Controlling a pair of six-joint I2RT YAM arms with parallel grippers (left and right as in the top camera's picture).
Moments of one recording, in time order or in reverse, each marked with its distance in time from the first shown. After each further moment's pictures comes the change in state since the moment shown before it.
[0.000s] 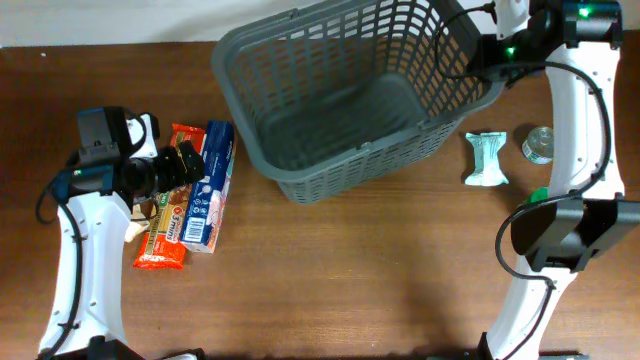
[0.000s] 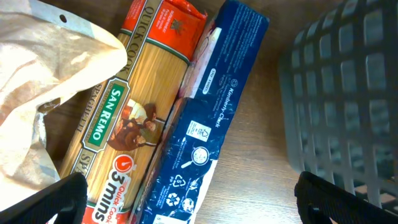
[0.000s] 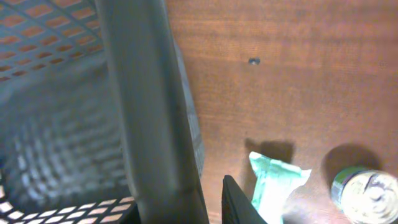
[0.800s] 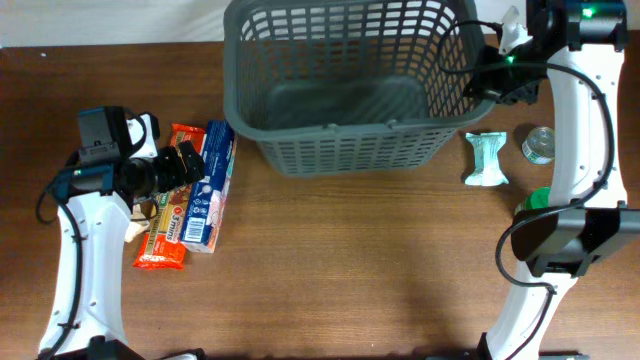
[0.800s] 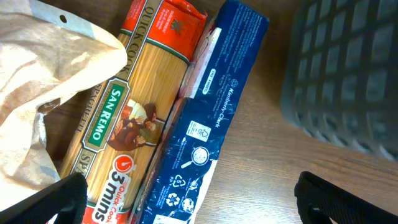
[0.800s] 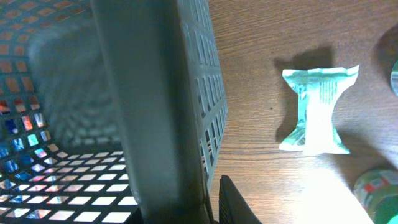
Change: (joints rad) left arm 0.000 0.000 0.000 0.000 0.000 0.000; right arm 0.013 -0.035 0.005 -0.204 -0.016 0.311
